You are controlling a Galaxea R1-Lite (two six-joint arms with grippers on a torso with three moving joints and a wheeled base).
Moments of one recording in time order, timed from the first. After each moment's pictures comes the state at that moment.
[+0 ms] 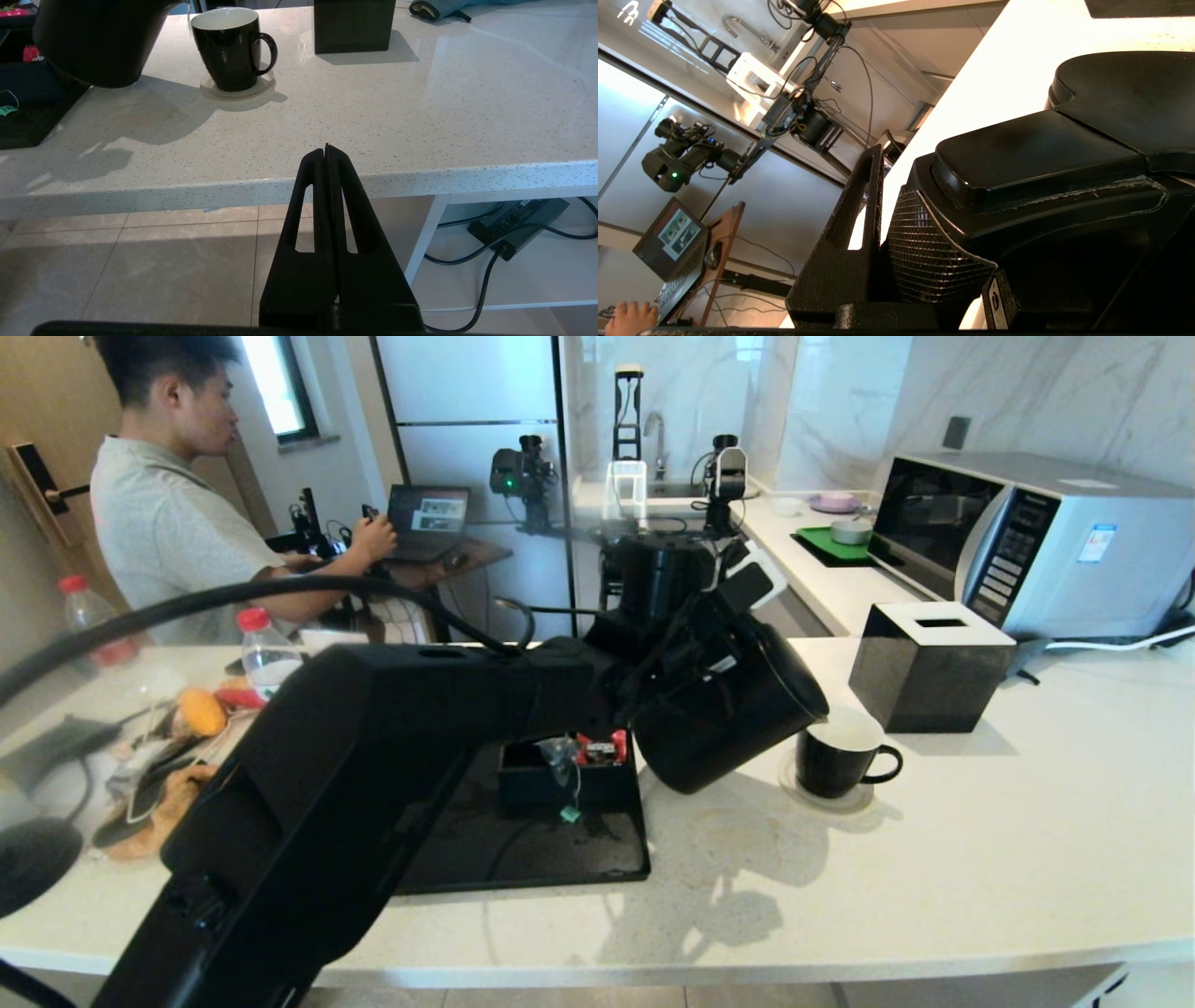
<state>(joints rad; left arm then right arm) -0.73 2.41 -2.03 -0.31 0.17 0.68 0.00 0.00 0.00 0.00 -0.04 0.04</state>
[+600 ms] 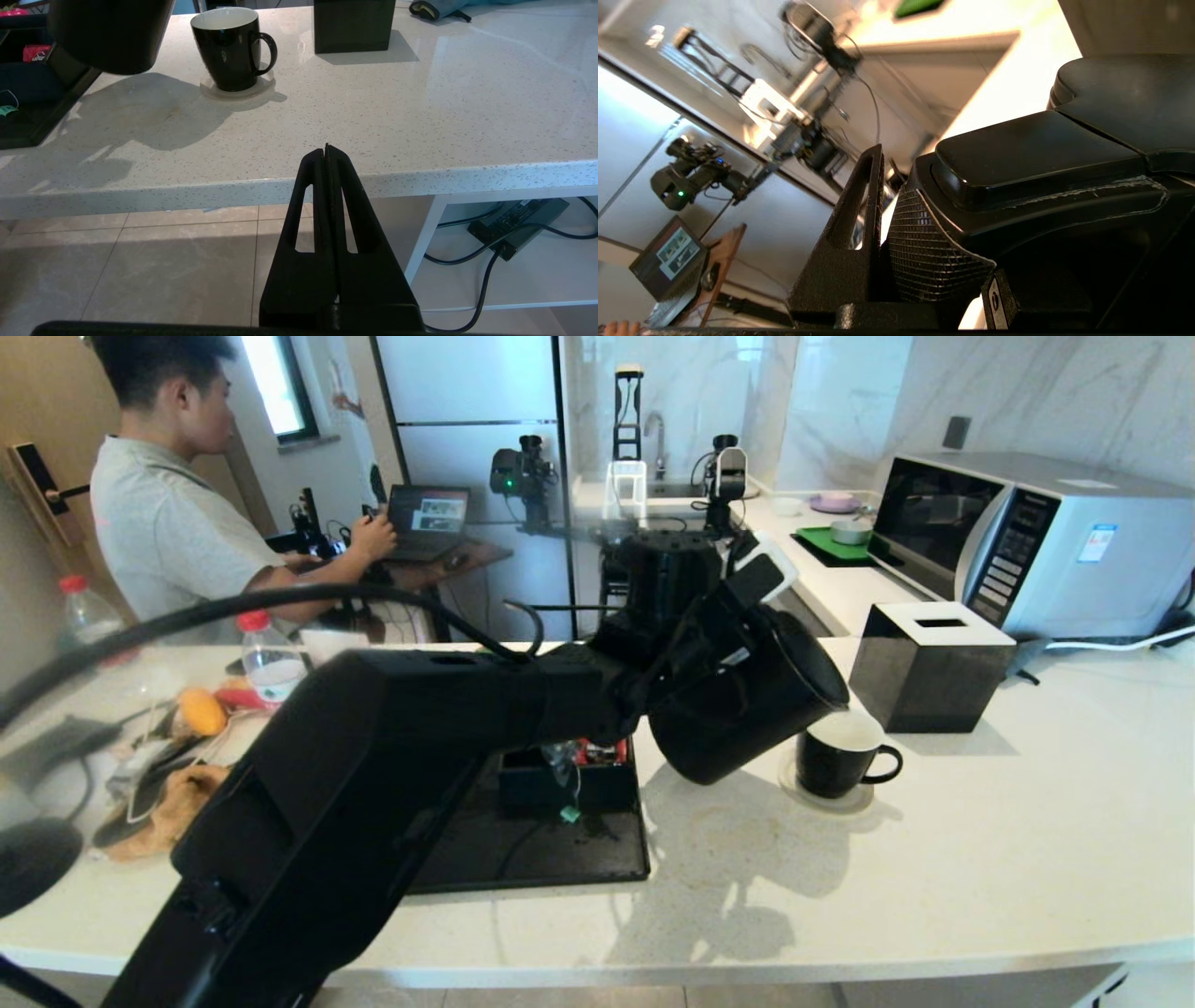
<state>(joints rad) -0.75 2.42 -2.03 -0.42 0.16 0.66 0.00 0.00 0.00 0.00 -0.04 0.04</state>
